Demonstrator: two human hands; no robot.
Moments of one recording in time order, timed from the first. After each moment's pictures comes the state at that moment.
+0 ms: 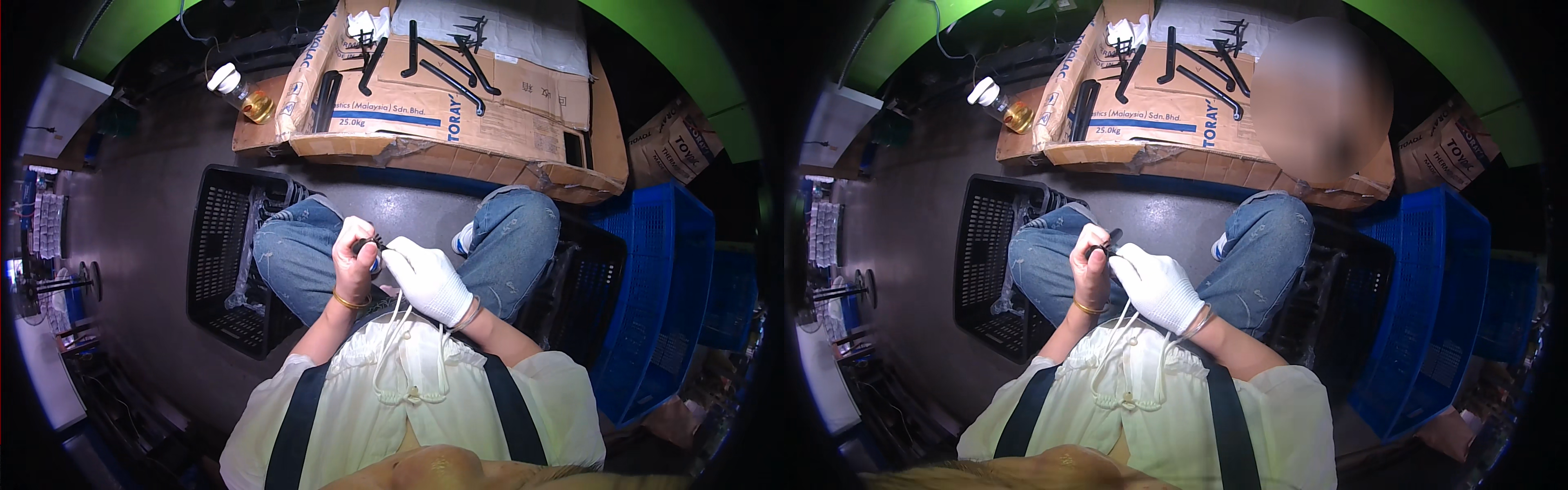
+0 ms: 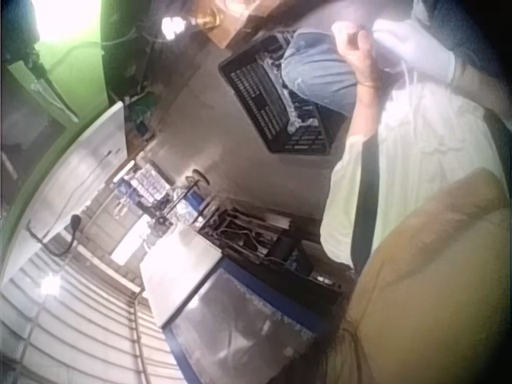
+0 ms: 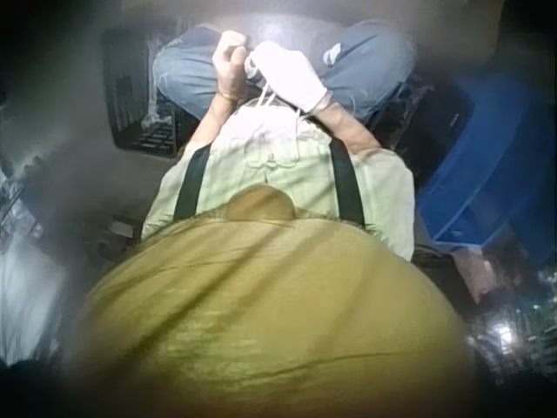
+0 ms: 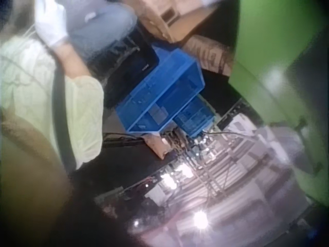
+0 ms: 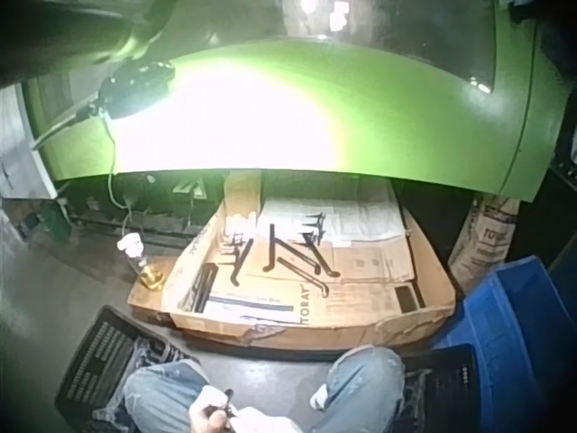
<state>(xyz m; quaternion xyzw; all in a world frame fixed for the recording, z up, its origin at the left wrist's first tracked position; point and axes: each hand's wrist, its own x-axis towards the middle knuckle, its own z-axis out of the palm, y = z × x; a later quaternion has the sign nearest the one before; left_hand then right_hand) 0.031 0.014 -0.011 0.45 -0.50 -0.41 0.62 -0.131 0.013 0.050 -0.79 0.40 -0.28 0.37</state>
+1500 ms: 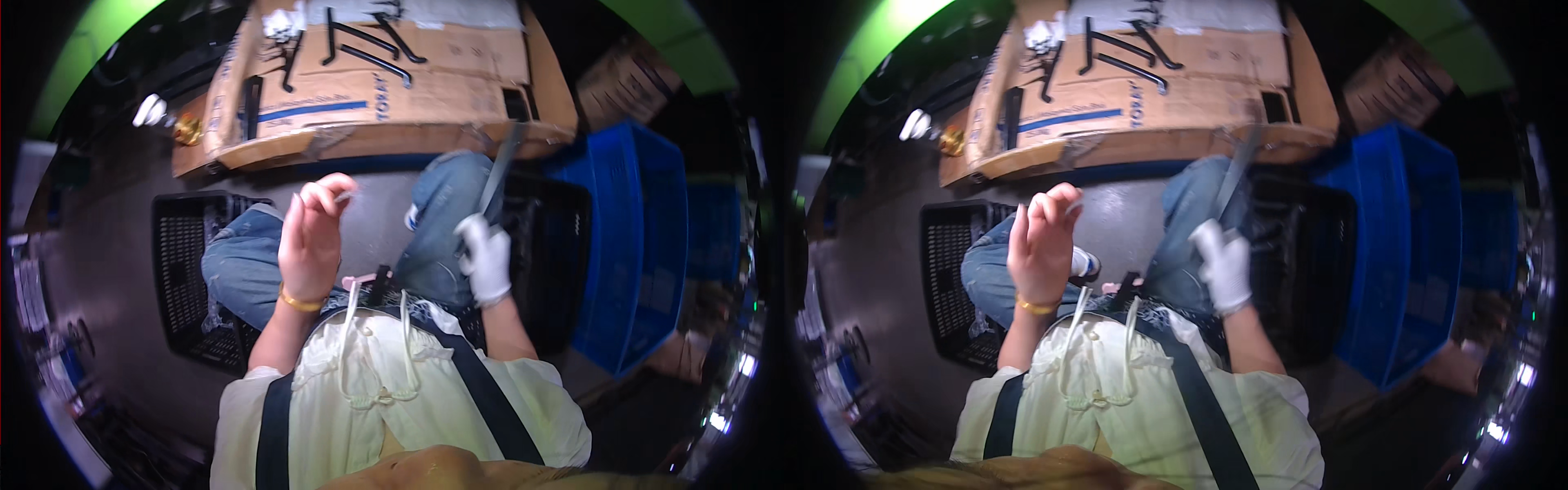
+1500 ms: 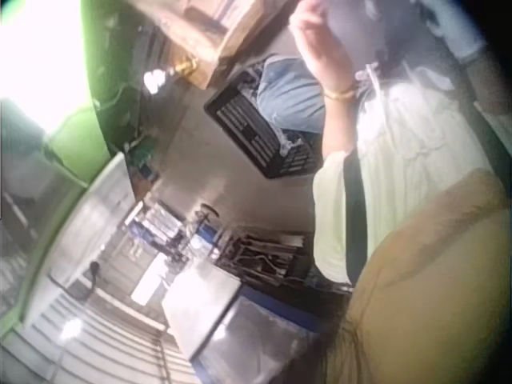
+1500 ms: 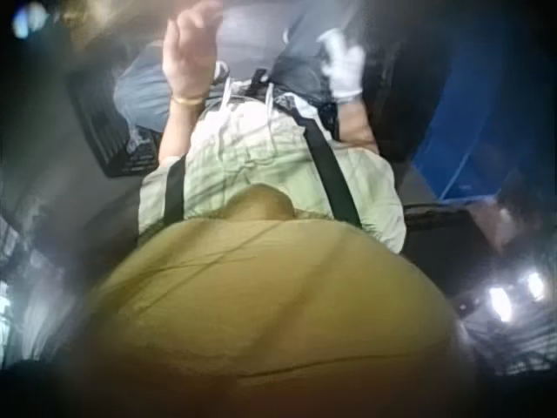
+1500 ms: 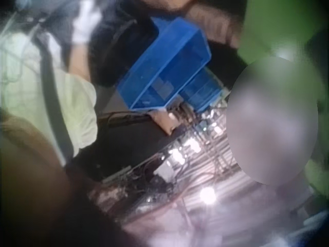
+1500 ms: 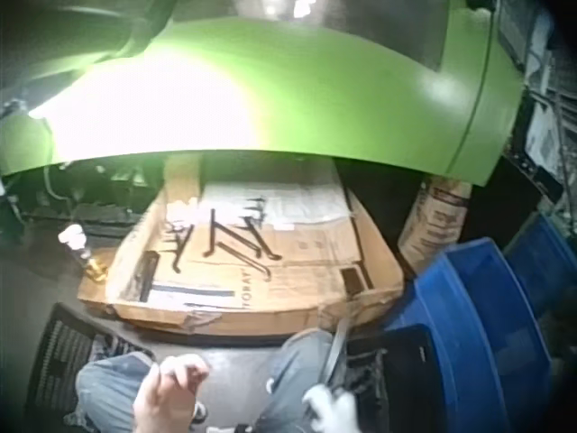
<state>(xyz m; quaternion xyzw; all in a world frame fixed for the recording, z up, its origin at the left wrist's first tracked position) -0.029 -0.021 0.073 0.26 -0.33 -0.70 0.58 -0.269 0.047 0.014 -0.29 0.65 -0.51 0.48</state>
